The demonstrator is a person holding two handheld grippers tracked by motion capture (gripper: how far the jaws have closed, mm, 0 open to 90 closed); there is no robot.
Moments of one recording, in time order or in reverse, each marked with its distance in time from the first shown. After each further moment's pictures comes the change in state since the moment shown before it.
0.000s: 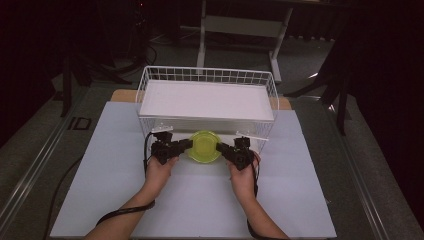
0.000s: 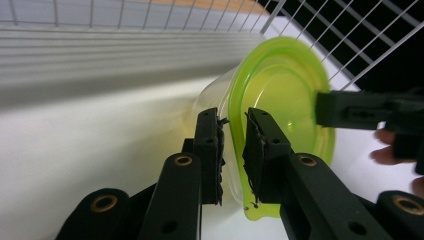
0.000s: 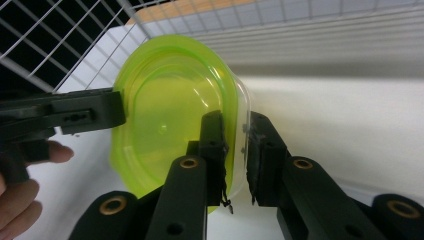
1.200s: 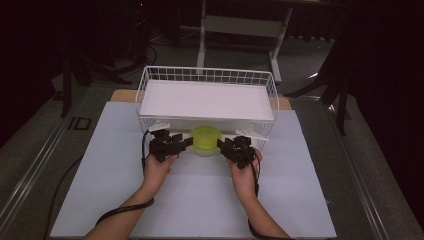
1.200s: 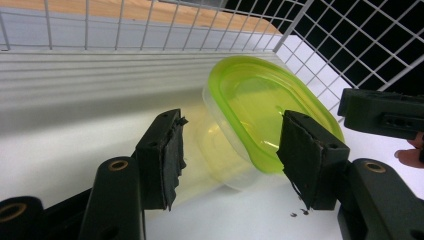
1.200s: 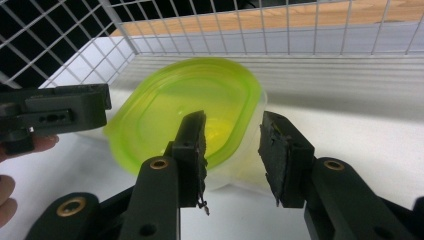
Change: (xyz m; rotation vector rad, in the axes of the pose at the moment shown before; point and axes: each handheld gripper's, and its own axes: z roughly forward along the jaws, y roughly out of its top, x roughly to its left) left arm 0.005 0.000 -0.008 -0.042 0.058 0.016; right arm 0.010 0.004 -0.009 -0.062 -0.076 -0.107
